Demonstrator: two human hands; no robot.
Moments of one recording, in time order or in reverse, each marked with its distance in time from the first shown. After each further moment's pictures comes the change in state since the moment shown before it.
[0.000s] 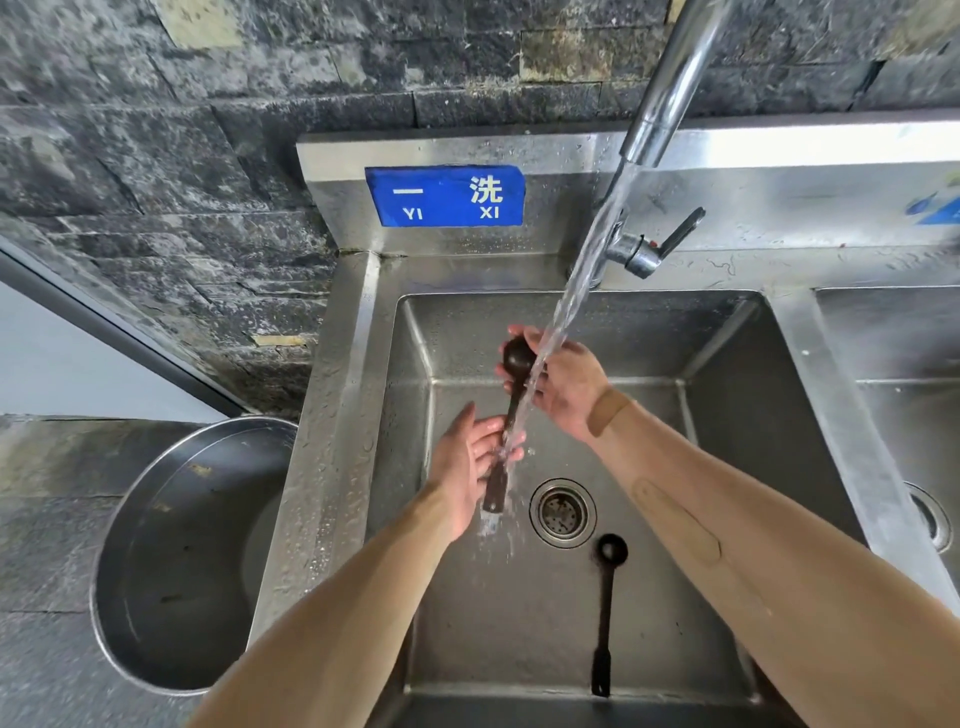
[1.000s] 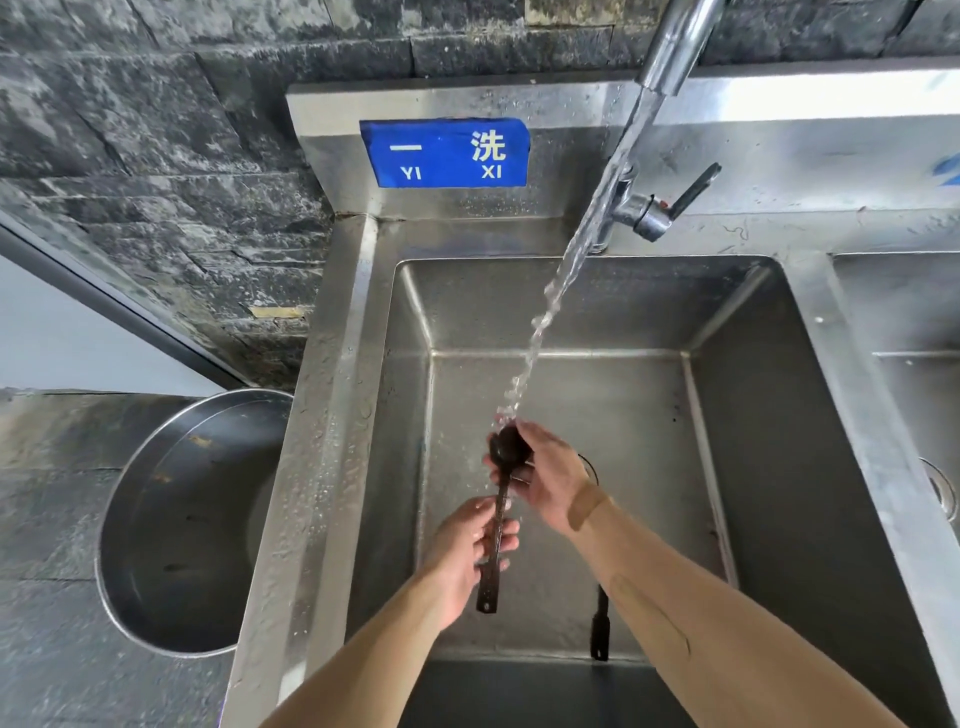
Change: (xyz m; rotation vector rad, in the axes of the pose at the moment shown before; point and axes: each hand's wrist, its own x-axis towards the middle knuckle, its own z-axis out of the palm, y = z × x) left_hand -0.033 -0.106 -0.037 0.059 0.067 -0.200; right_hand -0.031 0.128 -0.028 0.161 0.057 0.280
